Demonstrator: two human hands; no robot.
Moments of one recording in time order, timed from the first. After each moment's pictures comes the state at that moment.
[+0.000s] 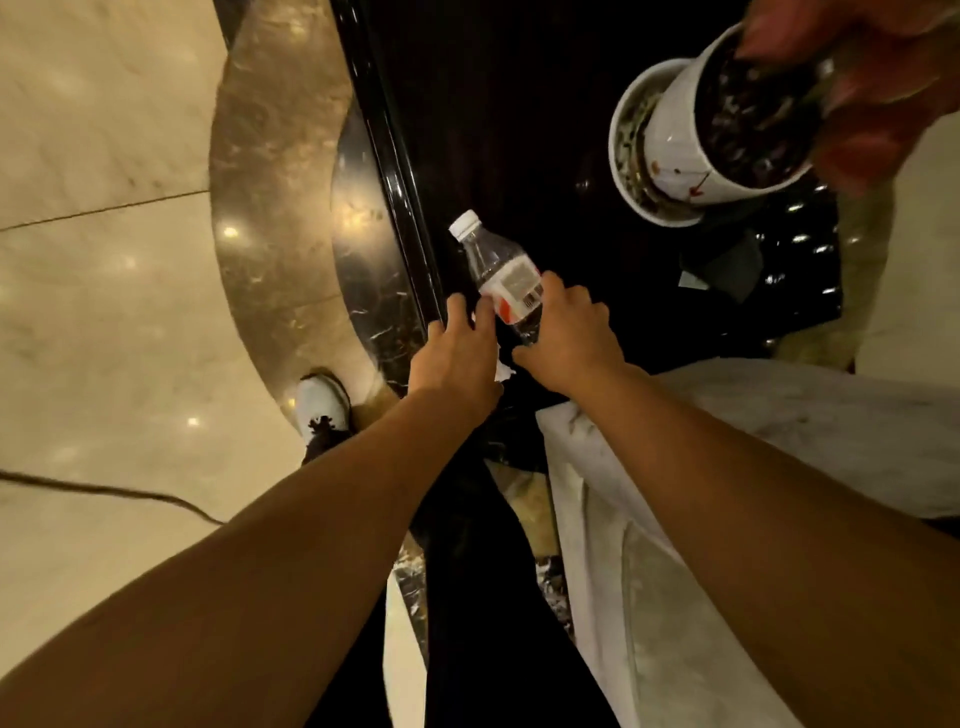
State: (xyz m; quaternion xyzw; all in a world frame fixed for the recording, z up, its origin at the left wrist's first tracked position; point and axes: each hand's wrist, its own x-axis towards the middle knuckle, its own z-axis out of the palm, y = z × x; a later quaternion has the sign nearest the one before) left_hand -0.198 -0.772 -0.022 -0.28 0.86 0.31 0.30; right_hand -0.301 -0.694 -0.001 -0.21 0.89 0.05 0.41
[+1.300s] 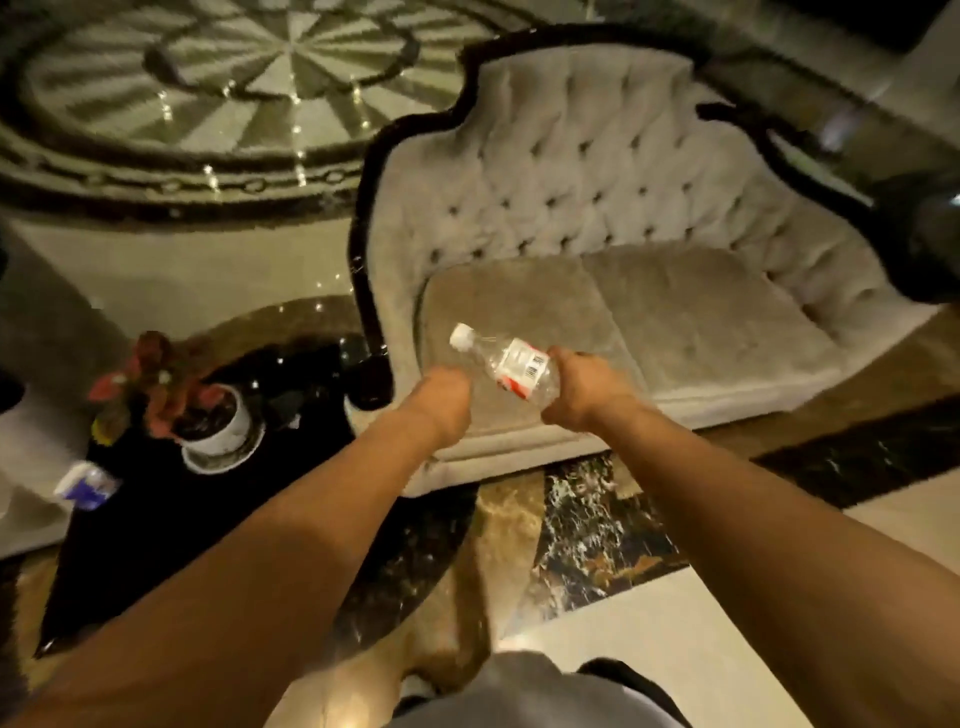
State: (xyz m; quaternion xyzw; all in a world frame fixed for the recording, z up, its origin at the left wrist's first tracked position) left_hand -0.013 -0.582 0.415 0.52 0.83 0.01 0.21; right_hand 0.129 -0.460 0.422 0.42 0.88 -0.18 0.08
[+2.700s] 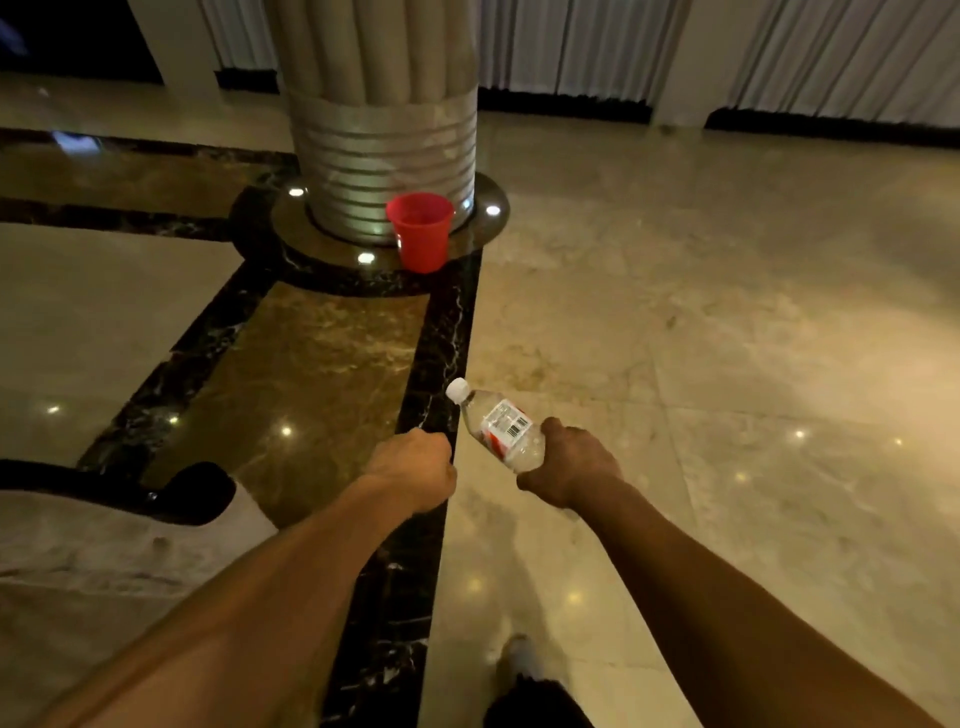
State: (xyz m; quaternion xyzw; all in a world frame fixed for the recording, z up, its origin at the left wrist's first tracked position) left_hand 0.876 0.351 0.420 0.87 0.45 -0.12 0.14; right_hand 1.041 0.255 0.417 0.86 0.46 -0.21 -0.05
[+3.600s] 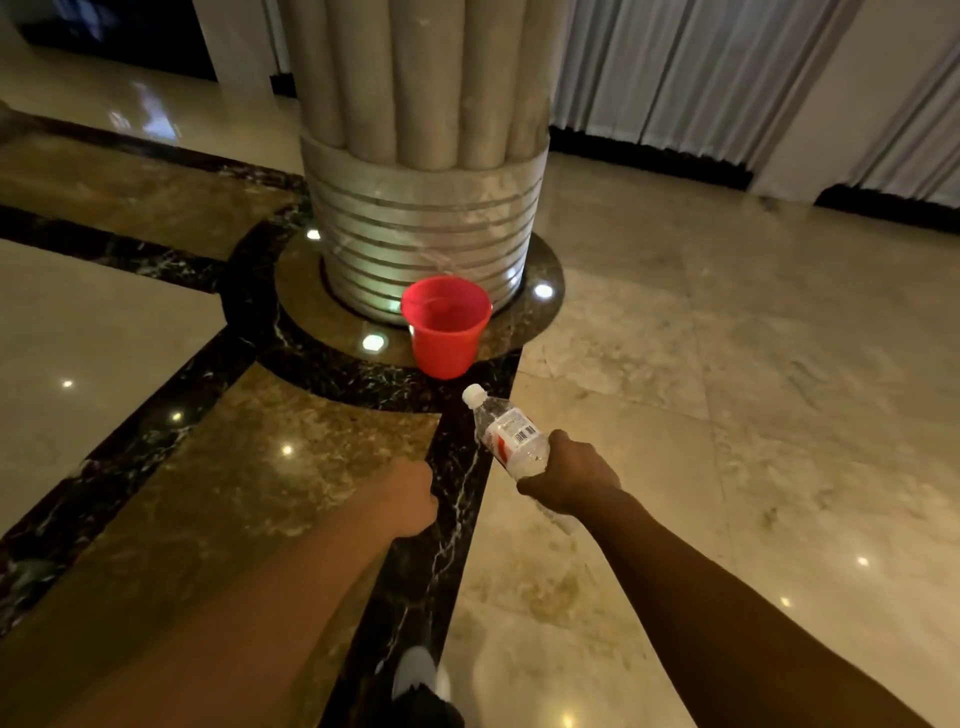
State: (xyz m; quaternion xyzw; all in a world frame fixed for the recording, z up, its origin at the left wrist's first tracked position) left_hand 1.211 1.054 0.361 0.83 0.51 -0.13 0.21; right_hand 1.415 0.983 0.402 0.84 0.48 -0.26 -0.05
